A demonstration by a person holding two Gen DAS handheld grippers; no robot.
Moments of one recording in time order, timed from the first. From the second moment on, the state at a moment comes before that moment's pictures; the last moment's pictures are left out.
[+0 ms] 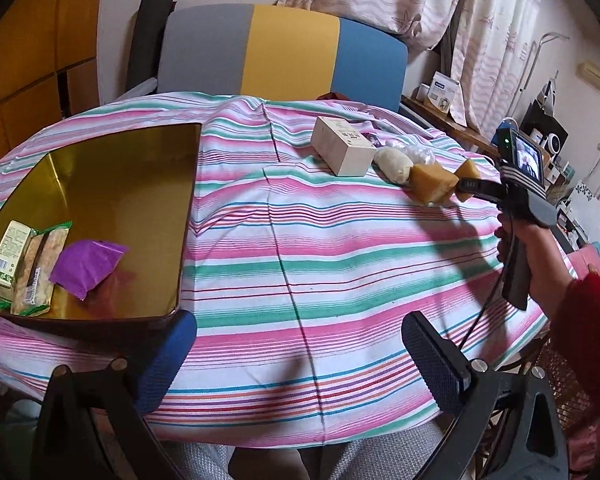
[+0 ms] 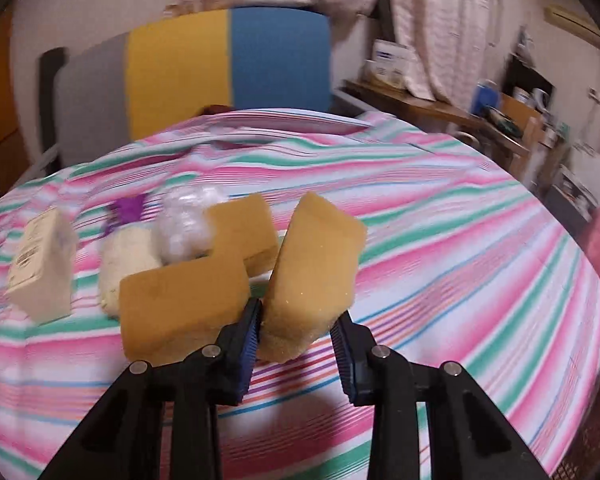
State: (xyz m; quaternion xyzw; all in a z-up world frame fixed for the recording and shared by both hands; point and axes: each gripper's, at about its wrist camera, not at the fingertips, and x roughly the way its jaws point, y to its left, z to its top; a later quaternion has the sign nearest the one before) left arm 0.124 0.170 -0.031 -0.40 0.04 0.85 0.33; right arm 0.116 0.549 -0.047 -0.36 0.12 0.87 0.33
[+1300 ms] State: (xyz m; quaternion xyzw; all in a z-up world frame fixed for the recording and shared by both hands) left arm 0.083 0.261 -0.021 -0.37 0.07 0.86 0.34; right arm 0.171 0.500 -0.061 -0.28 0.17 0.90 0.29
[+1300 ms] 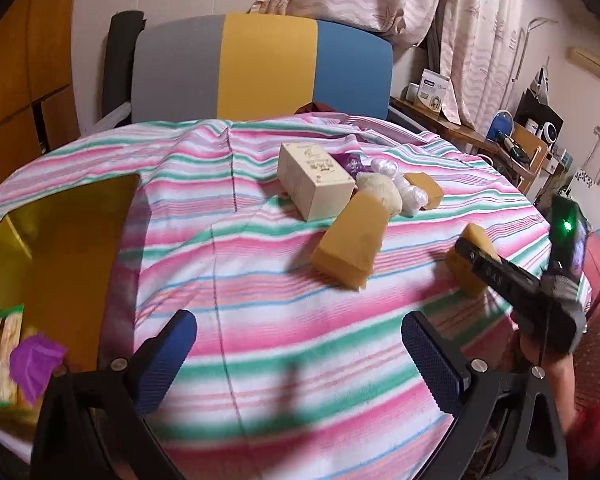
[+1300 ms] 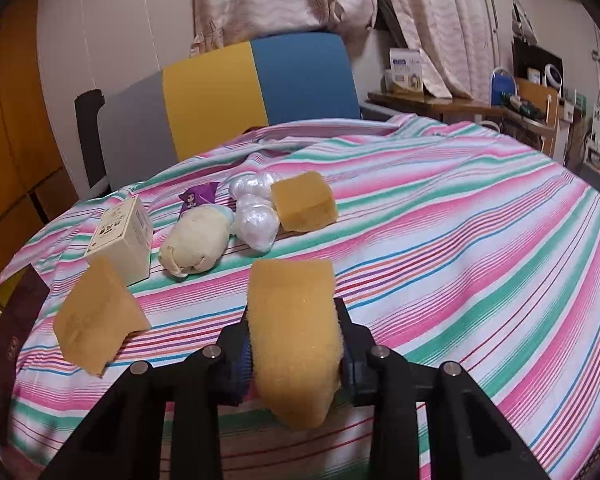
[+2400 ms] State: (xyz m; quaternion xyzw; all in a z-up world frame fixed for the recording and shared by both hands) left arm 0.047 0.347 -0.075 -0.35 0.13 0.84 0.38; right arm 0.166 0.492 -0.067 -0.28 0.14 0.90 0.32
